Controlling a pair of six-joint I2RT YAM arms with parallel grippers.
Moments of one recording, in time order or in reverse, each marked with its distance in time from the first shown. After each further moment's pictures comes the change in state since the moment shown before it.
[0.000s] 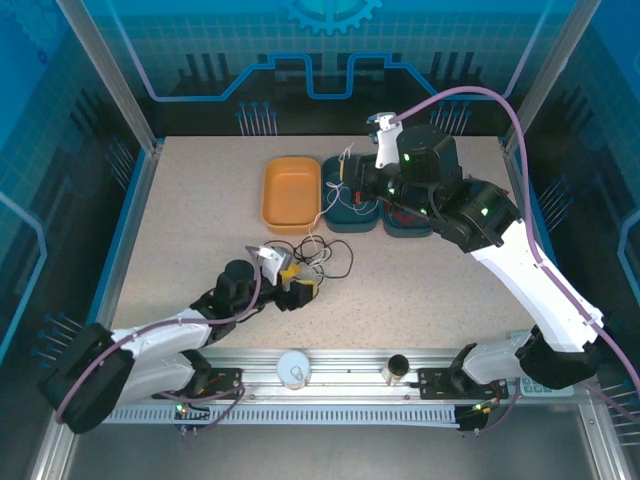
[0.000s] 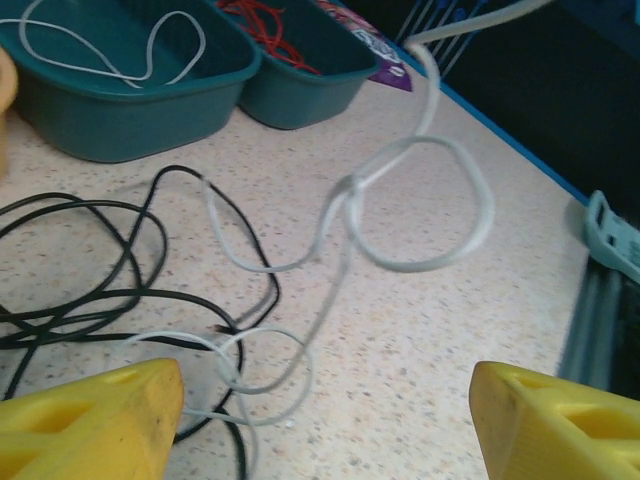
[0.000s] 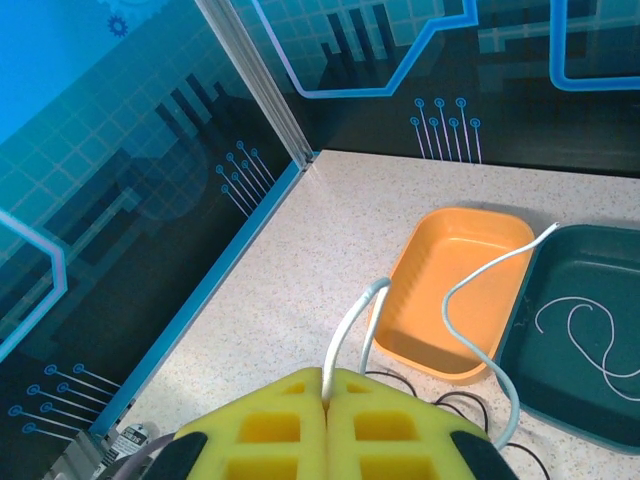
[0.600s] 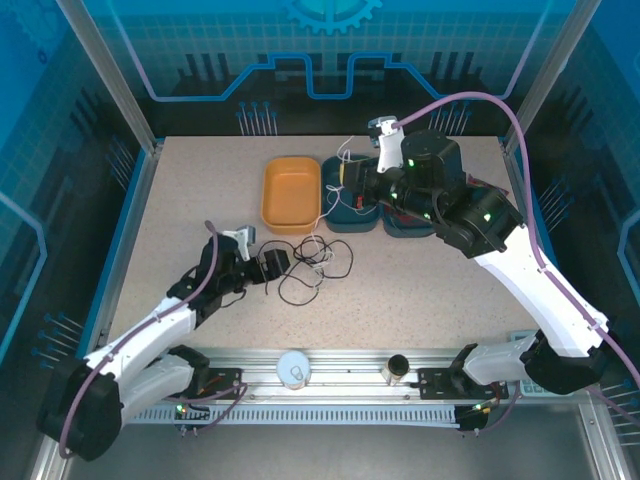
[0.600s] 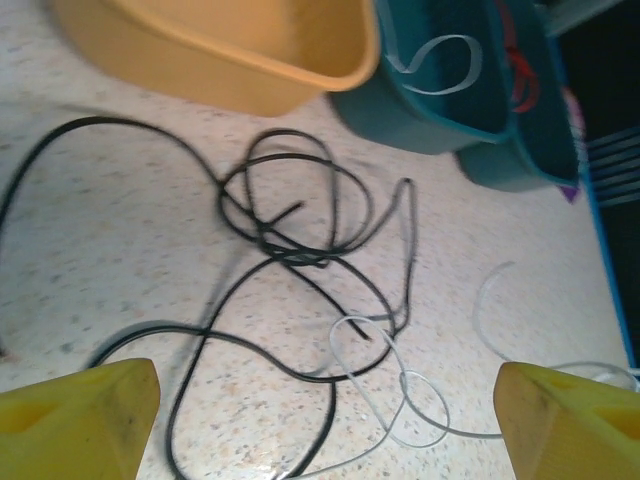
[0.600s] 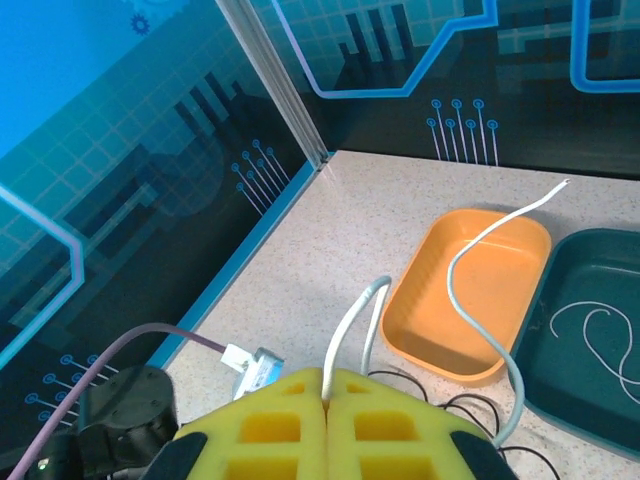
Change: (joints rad) left arm 0.232 -0.172 0.176 -0.574 -0.041 -0.356; right arm 0.000 -0.039 -0.058 0.038 -0.028 -0.012
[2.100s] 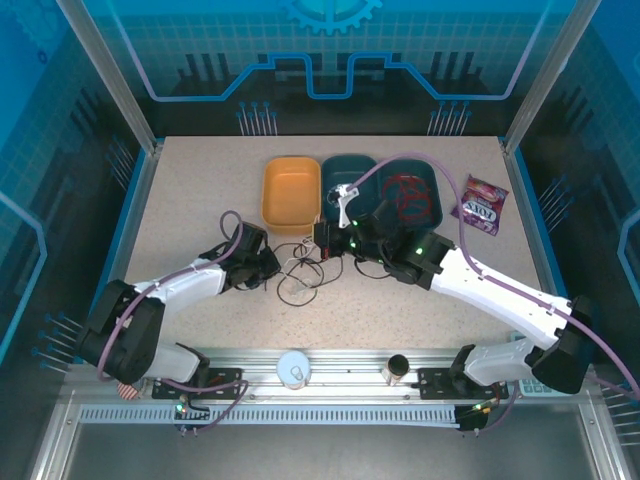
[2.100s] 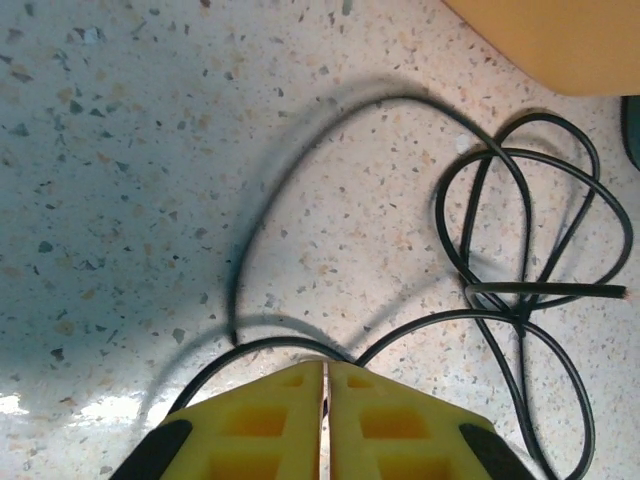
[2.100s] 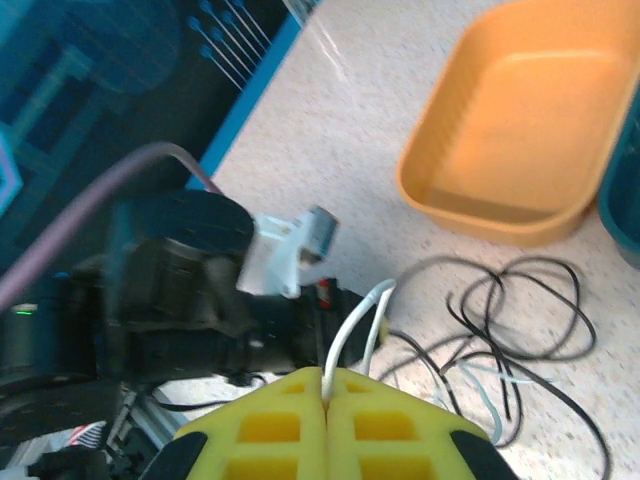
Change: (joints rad) left arm -0.011 0.439 0.220 -0.207 -0.161 -0.278; right arm 0.133 -0.016 -0.536 0.331 0.021 0.193
